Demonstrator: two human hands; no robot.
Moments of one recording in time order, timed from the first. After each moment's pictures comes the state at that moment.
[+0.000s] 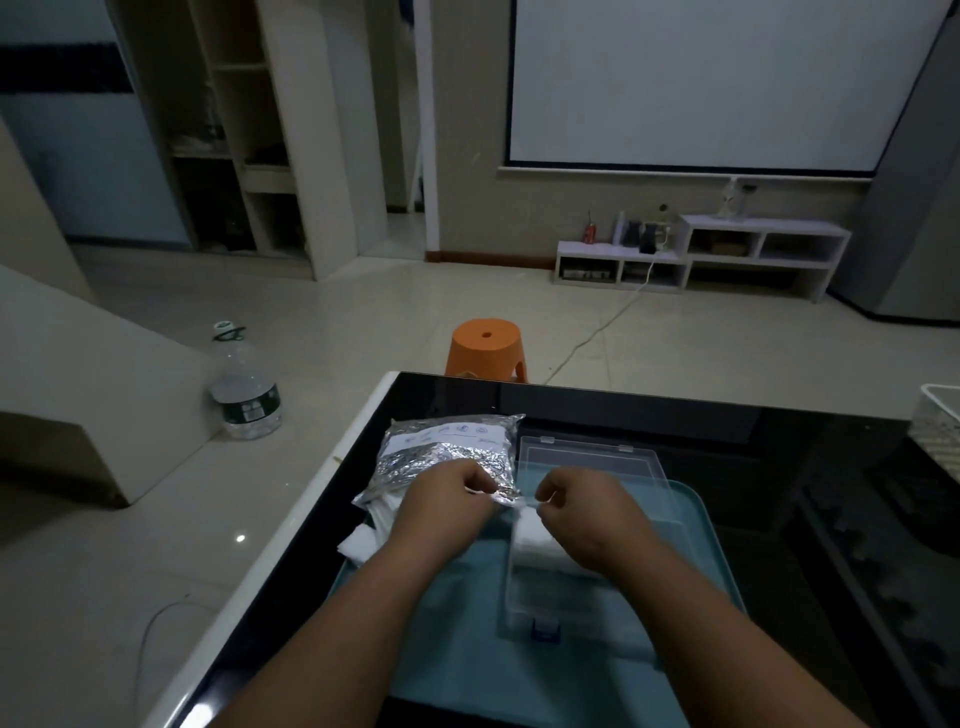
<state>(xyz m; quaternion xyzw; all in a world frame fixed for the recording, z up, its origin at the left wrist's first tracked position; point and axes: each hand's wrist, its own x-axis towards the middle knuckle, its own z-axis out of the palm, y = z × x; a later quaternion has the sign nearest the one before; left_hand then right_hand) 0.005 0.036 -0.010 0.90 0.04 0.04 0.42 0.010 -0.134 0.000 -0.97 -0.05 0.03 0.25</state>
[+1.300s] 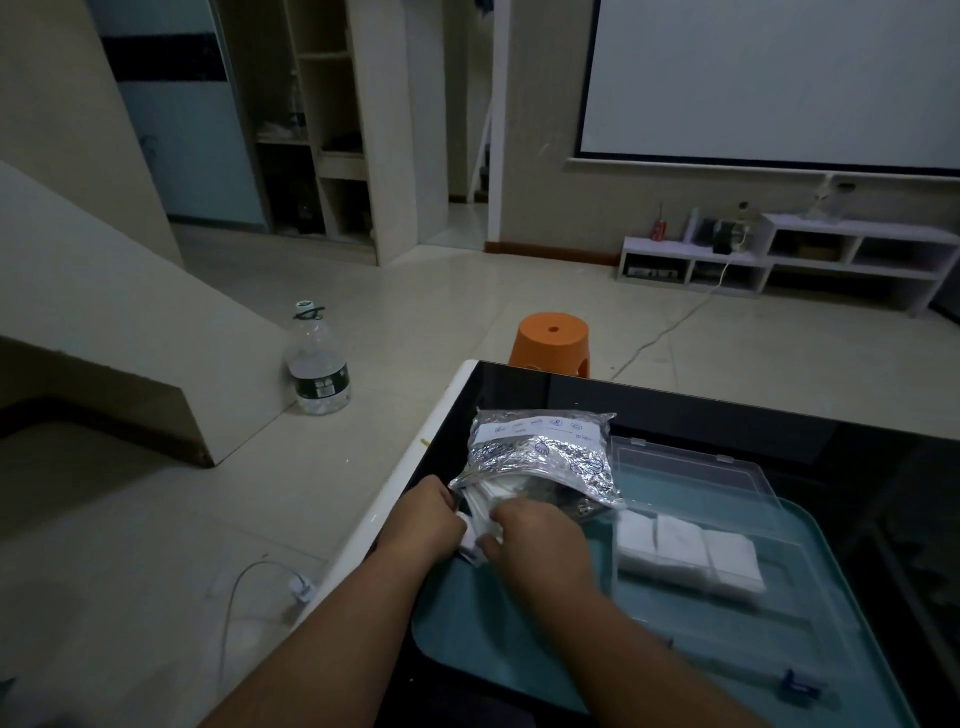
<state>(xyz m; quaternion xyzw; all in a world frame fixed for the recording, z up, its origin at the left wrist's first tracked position) 0.001 0.155 -0.055 0.92 0.19 -0.02 0.33 0.000 0.012 -0.067 -0.96 -0.20 -0.10 0.15</state>
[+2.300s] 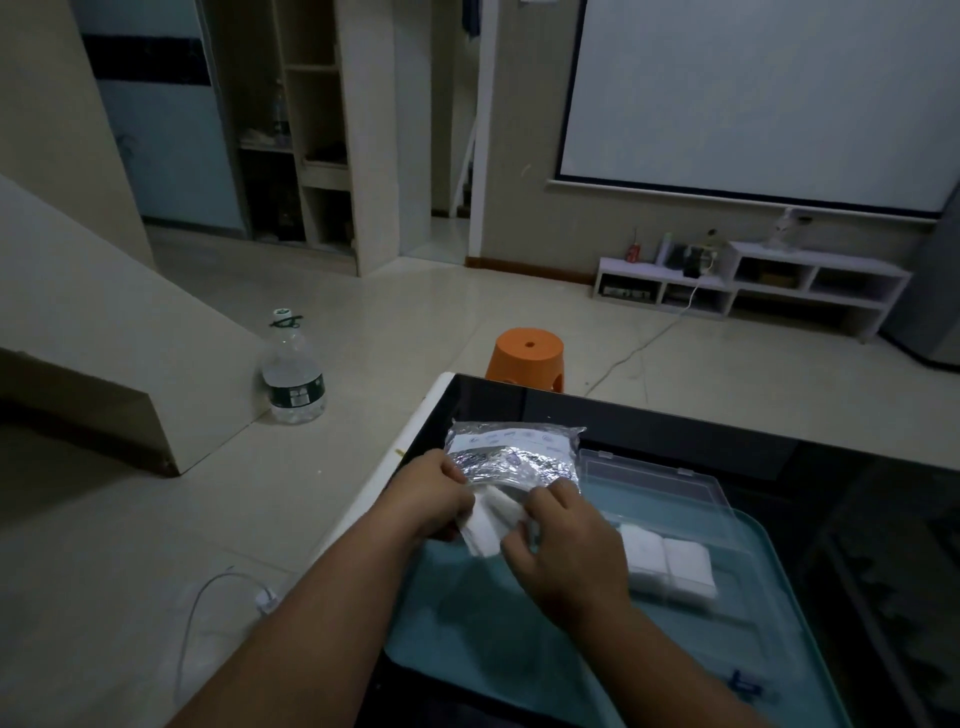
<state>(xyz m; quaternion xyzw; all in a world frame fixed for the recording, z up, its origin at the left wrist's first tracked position) -0.003 0.131 -0.001 0.80 0.16 -0.04 0.57 -0.021 -0.038 -0.036 -0.92 -0.20 -0.28 0.21</state>
